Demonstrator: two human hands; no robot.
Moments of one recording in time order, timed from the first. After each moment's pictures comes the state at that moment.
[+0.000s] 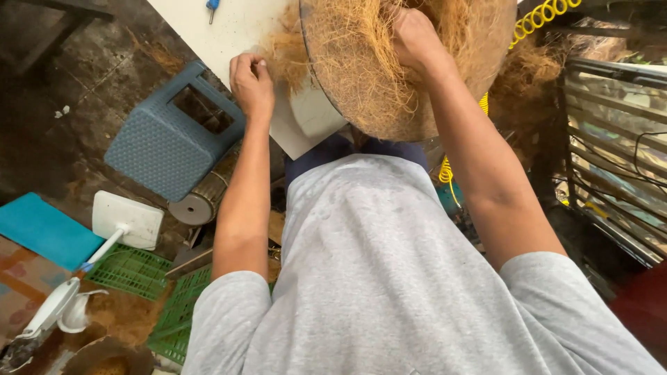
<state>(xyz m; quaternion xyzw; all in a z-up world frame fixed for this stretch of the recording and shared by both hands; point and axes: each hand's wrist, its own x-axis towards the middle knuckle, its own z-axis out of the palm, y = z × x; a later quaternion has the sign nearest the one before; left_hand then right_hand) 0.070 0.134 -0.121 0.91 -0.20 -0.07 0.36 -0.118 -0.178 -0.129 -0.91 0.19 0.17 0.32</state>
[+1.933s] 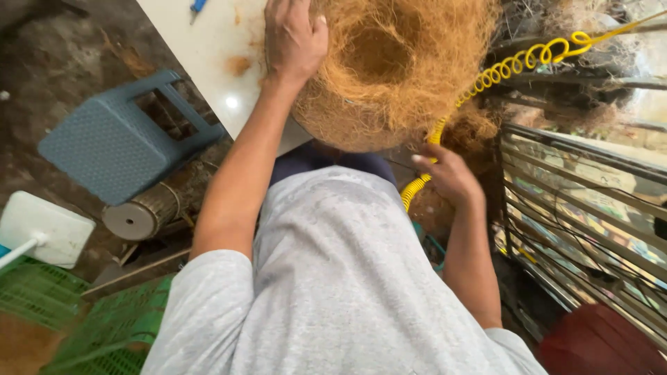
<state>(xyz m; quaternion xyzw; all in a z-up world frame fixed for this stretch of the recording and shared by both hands) 0.044 -0.021 0.003 0.84 -0.37 0.00 0.40 -0.271 -0.144 0.098 -0.65 0.50 0.30 0.49</state>
